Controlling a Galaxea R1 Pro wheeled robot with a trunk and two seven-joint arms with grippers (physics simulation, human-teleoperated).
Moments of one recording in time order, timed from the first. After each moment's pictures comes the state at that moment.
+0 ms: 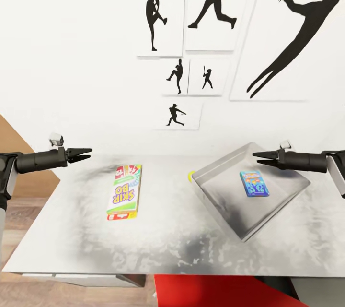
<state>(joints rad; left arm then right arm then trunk) -0.96 0.44 0.29 -0.92 -0.05 1.01 -1.49 -0.98 -0.55 -0.03 -0.87 -0.24 1.04 1.28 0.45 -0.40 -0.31</state>
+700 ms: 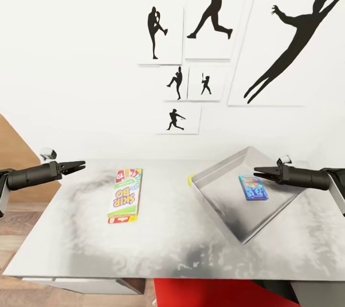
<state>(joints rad) -0.85 0.45 0.37 -0.92 -0.05 0.91 -1.56 -0.85 -0.56 -0.05 -0.88 -0.24 0.96 1.49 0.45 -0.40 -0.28</state>
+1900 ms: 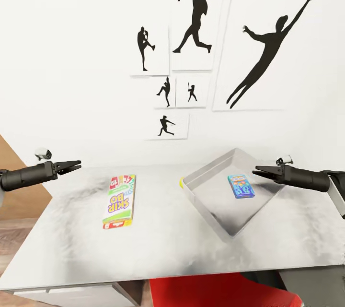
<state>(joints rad) -0.84 0.47 0.40 -0.93 -0.05 0.91 -1.56 -0.84 -0.55 -0.05 -0.87 -0.32 0.90 1.50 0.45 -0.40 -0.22</state>
